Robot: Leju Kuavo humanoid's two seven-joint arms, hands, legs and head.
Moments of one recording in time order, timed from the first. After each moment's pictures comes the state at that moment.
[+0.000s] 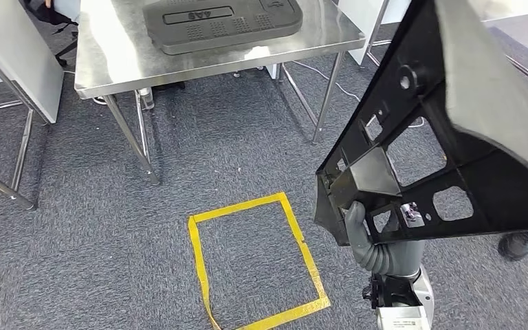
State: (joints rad) left arm -0.06 -0.10 0.95 -0.20 -1.18 0.14 -0.42; right arm 0.05 -0.12 0.41 -2.01 0.33 -0.48 -0.46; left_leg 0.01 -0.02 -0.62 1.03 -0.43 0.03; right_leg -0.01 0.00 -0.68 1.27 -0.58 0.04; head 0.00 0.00
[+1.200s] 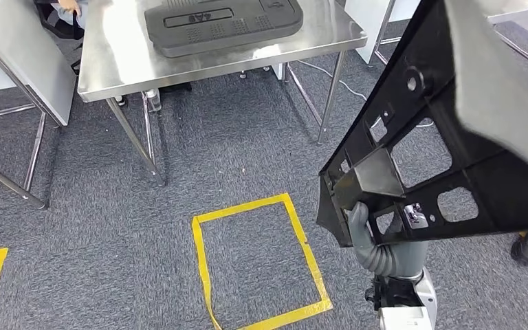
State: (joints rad) left arm -0.06 -0.11 0.95 -0.20 -1.19 0.12 -0.40; right arm 0.06 -0.12 0.41 -2.01 0.34 -0.49 -0.45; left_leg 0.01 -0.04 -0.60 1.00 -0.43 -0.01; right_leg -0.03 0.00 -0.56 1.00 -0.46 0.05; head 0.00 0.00
